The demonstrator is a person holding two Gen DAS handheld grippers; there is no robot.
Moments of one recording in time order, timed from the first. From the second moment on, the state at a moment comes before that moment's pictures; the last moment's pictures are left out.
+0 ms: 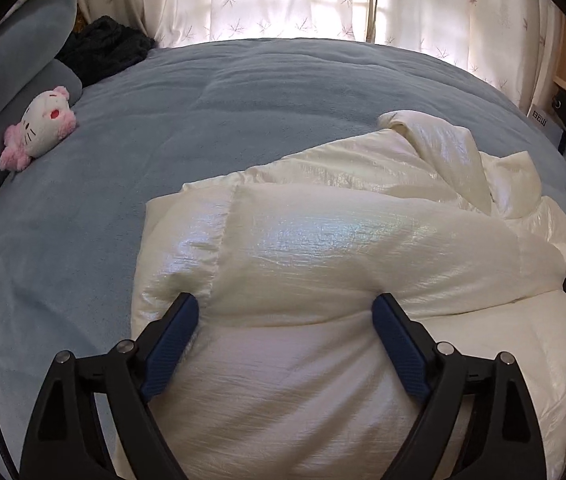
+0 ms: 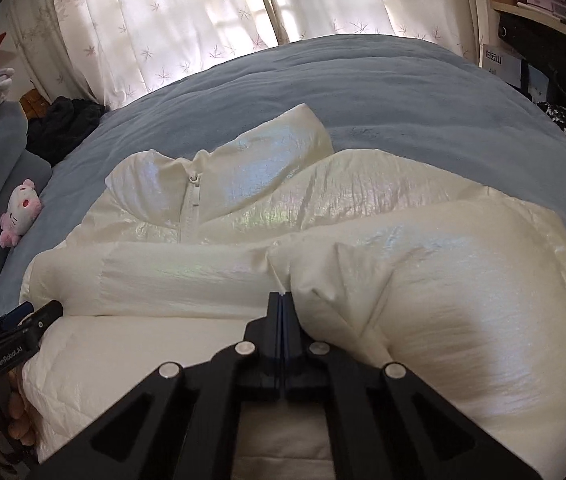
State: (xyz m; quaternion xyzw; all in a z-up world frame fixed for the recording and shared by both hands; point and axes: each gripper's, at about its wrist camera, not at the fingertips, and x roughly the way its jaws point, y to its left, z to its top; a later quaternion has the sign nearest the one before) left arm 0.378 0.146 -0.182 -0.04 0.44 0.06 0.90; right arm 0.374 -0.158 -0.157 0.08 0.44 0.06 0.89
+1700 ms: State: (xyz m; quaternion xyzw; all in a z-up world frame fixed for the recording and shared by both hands) left arm 0.122 0.162 -0.037 -0.04 0.38 0.02 0.92; right arm 0.131 -0.185 -0.032 0.14 0.42 0.03 0.90
